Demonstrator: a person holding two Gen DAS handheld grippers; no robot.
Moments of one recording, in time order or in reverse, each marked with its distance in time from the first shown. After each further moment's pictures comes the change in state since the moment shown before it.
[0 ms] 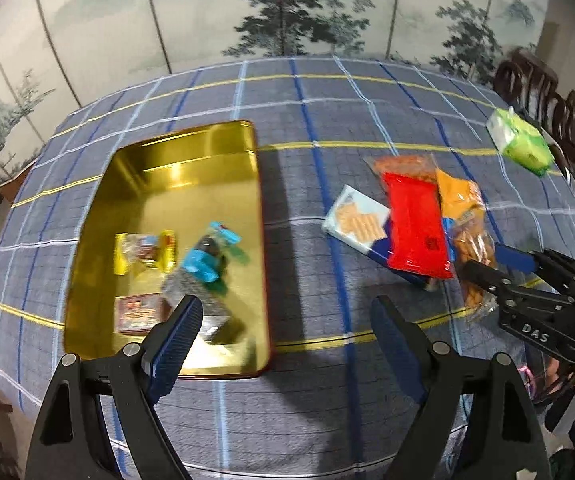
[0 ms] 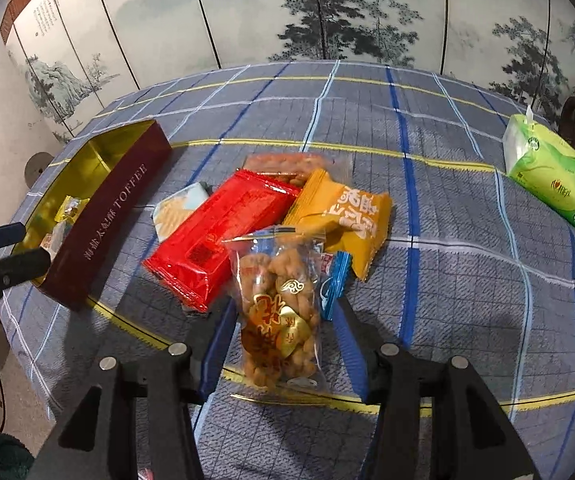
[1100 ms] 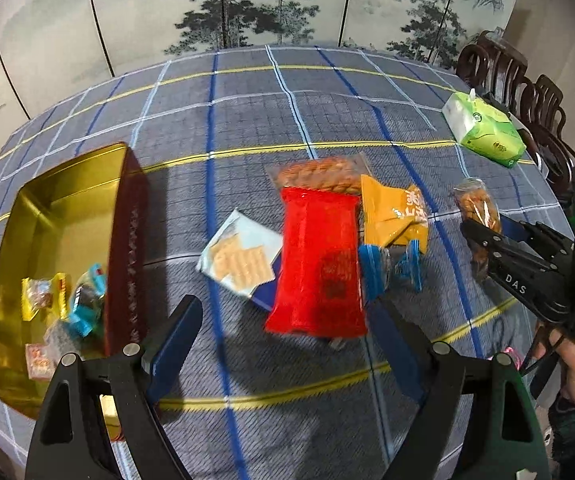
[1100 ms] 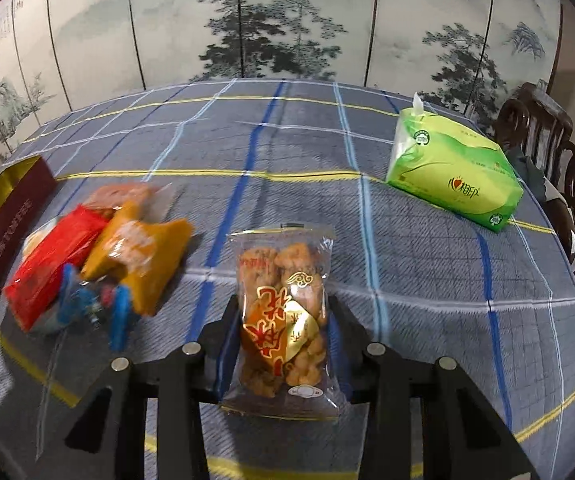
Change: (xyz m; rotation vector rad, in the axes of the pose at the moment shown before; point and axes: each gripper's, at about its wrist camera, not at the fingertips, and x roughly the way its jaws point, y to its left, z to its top) left arm 0.044 -0.074 0.037 0.050 0.030 -0.123; right arm 0.005 -0.108 0.011 0.046 -0.096 -0.243
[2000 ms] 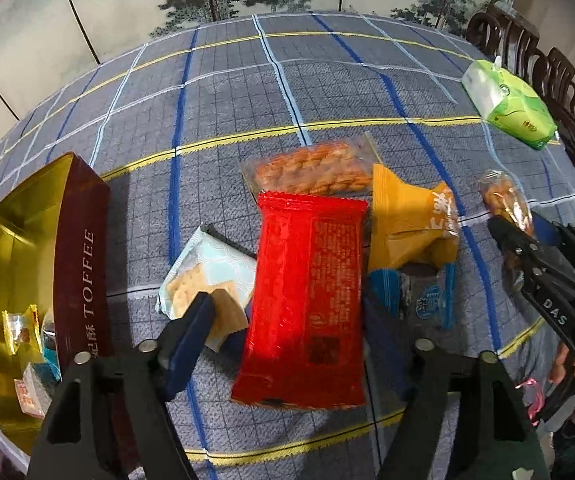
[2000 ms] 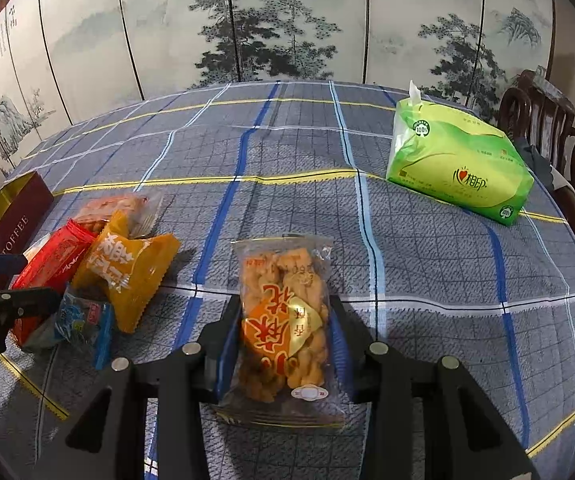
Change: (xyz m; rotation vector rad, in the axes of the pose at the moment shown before) left arm 0.052 -0.017 0.026 0.039 0.101 0.045; right arm 0.009 -0.008 -0.002 0.043 -0.016 0.040
